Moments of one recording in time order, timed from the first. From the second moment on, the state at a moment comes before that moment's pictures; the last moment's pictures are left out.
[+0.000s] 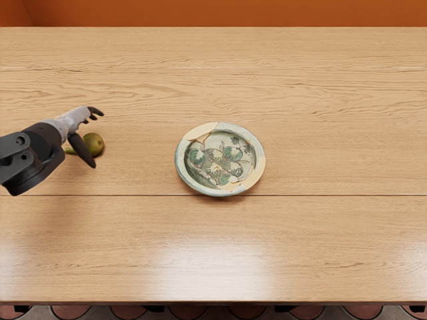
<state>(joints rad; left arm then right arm) -0.95 0.64 -0.26 -1.29 1.14 0.15 0.55 -0.08 0.00 0.03 0.10 0.10 0.07 -0.27</state>
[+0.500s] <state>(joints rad) -0.95 0.62 -0.24 -1.24 1.14 0.15 0.55 -0.08 0.00 0.03 0.10 0.10 0.07 -0.27</state>
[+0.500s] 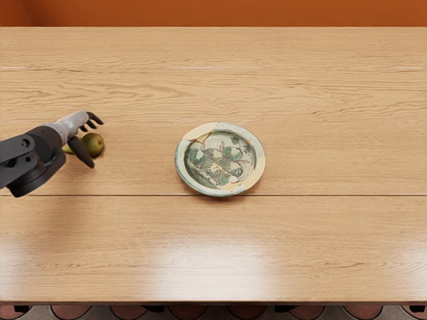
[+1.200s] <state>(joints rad) -0.95 0.58 -0.24 -1.20 1.14 0.15 0.56 -0.08 0.00 0.03 0.10 0.10 0.07 -0.27</state>
